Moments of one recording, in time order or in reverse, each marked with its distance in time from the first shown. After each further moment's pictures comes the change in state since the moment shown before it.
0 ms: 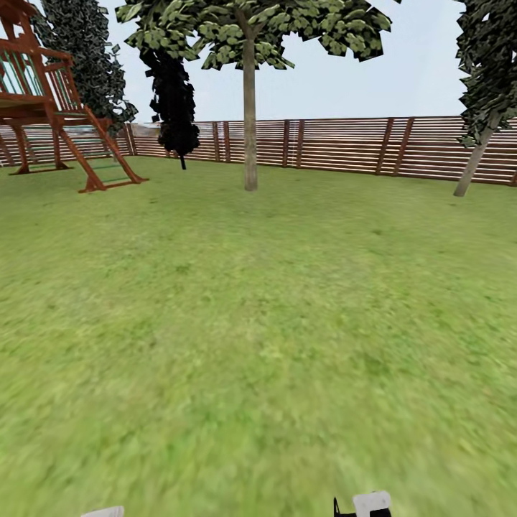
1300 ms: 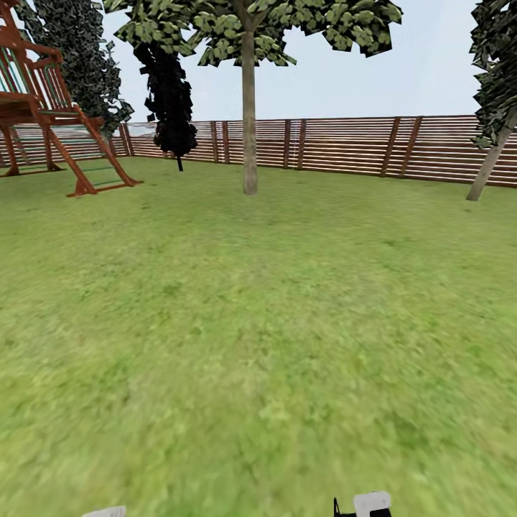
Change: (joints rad) left arm 0.000 -0.006 -0.001 -0.001 -0.002 0.001 0.002; right arm 0.000 0.000 0.000 0.000 0.000 0.000 0.000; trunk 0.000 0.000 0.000
